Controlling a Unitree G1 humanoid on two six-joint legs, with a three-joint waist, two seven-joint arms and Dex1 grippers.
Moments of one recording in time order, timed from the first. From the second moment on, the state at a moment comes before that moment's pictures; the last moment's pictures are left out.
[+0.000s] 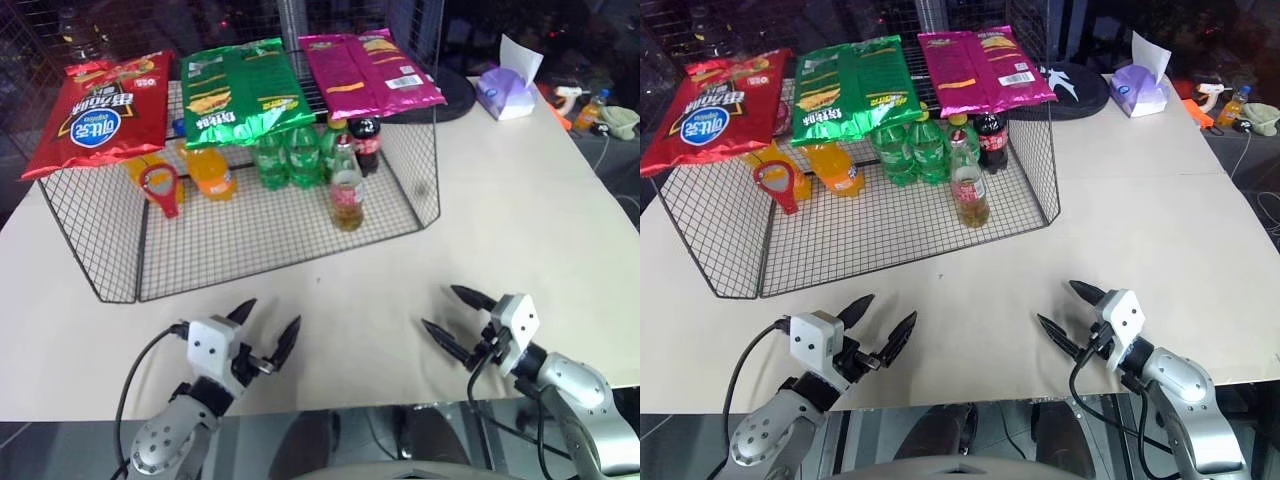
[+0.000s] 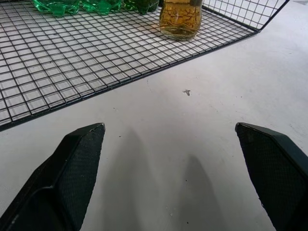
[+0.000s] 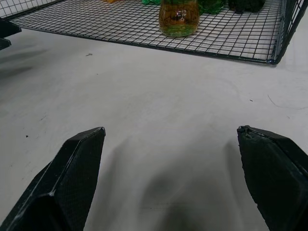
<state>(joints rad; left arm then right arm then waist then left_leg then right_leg) 0.53 0.31 0.09 -0.59 -0.31 0.14 -0.44 0.26 -0.45 -0.01 -0.35 0.34 0.07 0.73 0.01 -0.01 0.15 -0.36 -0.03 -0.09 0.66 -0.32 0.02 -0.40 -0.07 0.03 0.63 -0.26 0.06</state>
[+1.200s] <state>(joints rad) 0.18 0.36 0.30 -0.55 -0.34 0.28 -0.29 0.00 -0.39 0.09 -0.38 0.48 0.16 0.81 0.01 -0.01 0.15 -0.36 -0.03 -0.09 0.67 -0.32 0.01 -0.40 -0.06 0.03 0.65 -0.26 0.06</state>
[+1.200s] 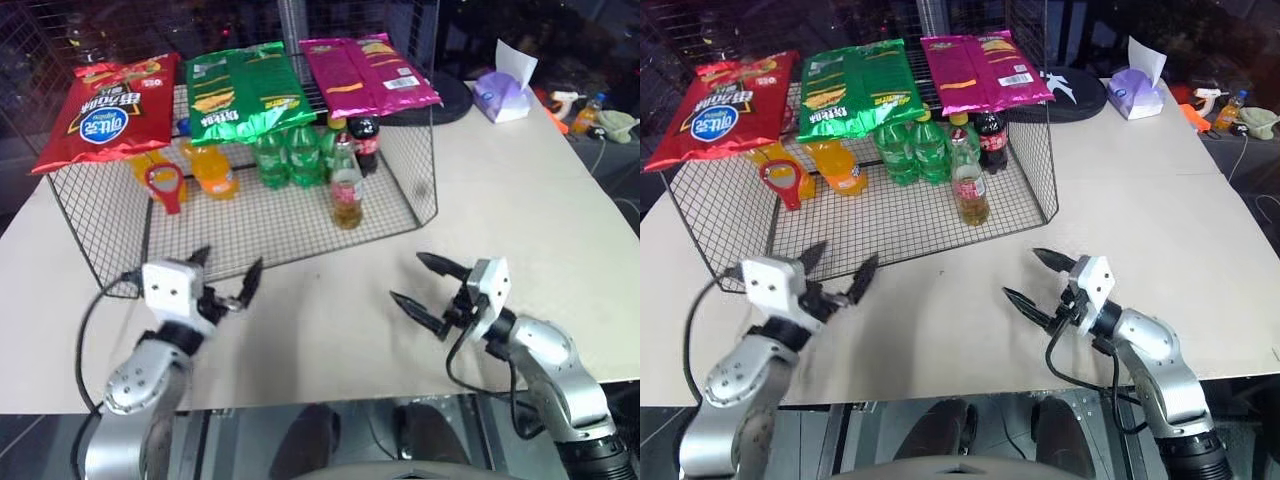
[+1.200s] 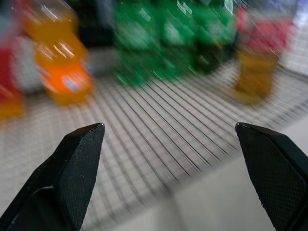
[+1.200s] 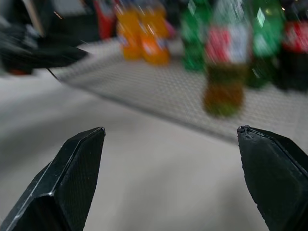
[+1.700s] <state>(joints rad) -0.13 0.43 0.41 -0.25 -0.22 0.22 -0.17 -0.09 -0.37 0.12 -0.50 0.59 0.30 0.78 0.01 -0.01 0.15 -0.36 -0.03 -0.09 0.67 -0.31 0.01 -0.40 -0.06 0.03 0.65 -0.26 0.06</state>
